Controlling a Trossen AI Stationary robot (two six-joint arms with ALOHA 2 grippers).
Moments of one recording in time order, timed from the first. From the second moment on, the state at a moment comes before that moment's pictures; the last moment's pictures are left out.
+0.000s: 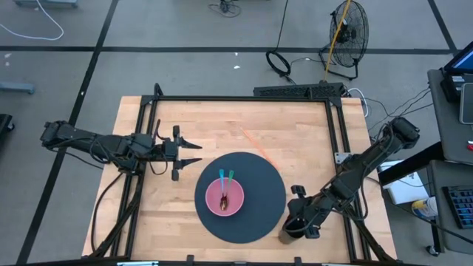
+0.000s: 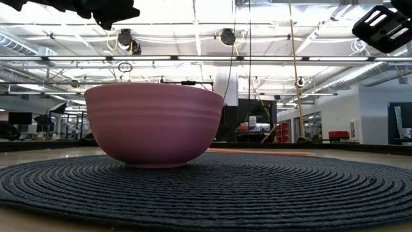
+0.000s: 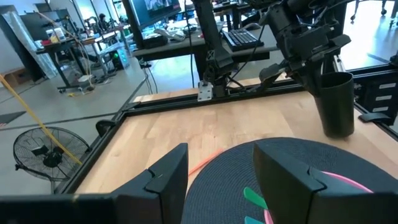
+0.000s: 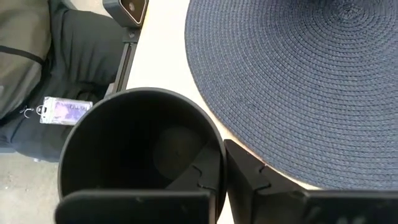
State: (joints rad) left arm -0.17 0.76 0.53 0.10 -0.22 0.15; right arm 0.71 1.34 0.87 -0.42 0.13 0.59
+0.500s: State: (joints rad) left arm -0.17 0.76 0.53 0.09 -0.22 0.15; right arm 0.65 1.18 0.87 -0.44 0.16 0.45
